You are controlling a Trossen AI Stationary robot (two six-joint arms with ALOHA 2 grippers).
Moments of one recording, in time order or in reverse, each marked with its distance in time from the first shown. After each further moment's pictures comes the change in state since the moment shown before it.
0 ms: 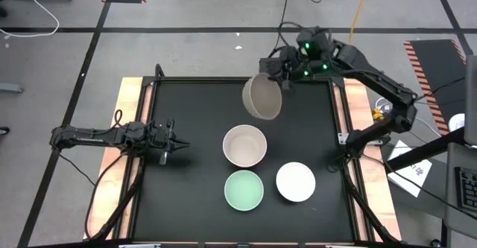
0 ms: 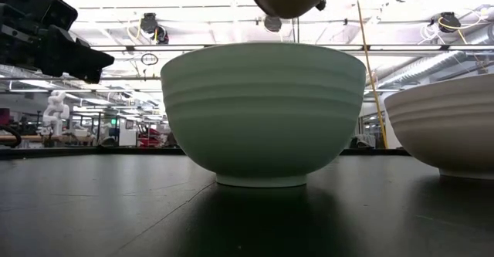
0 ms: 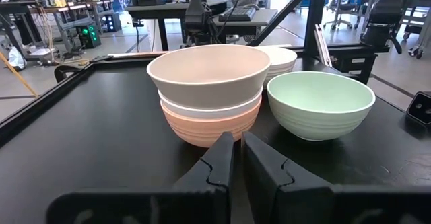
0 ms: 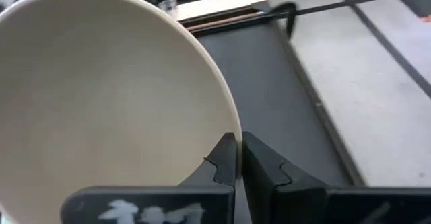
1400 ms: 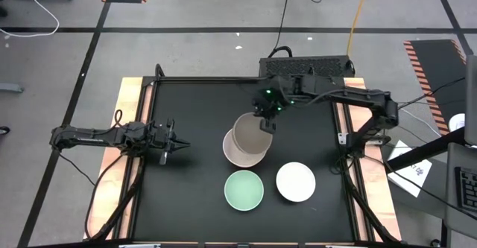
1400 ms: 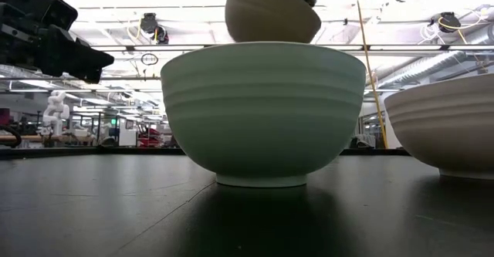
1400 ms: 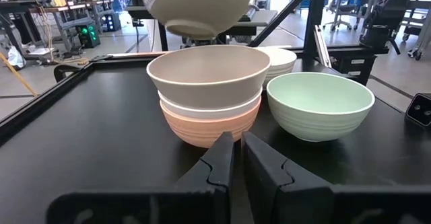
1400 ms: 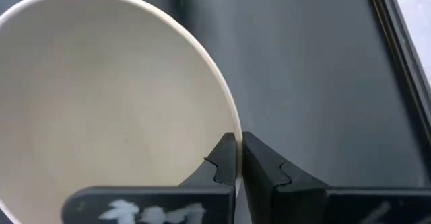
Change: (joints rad) left arm 0.000 0.000 0.000 0.003 0.000 -0.005; right arm 0.327 0.194 -0.031 -0.070 0.266 0.101
